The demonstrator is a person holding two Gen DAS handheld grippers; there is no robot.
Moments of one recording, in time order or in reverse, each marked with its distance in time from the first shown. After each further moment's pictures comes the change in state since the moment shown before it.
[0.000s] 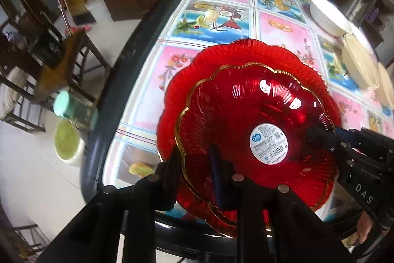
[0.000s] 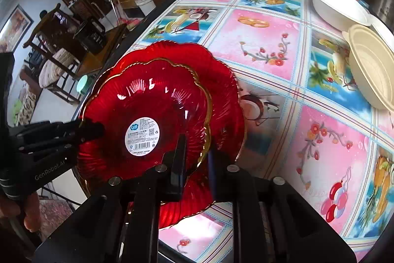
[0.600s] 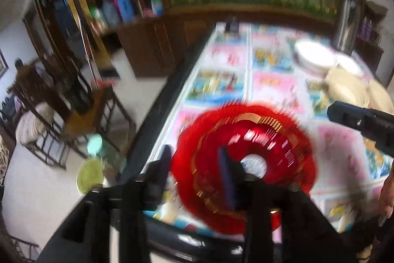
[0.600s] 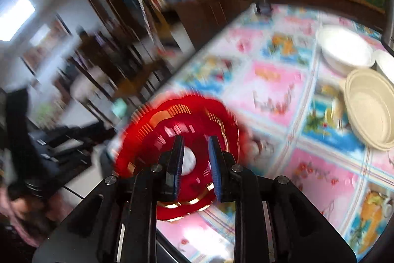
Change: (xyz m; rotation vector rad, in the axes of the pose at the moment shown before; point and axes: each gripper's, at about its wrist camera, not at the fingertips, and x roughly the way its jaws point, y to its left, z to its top) left arm -0.084 -0.032 -0.029 0.013 -0.435 0.125; right arm -0.091 -0.039 -0.007 -0.077 -0.370 0.248
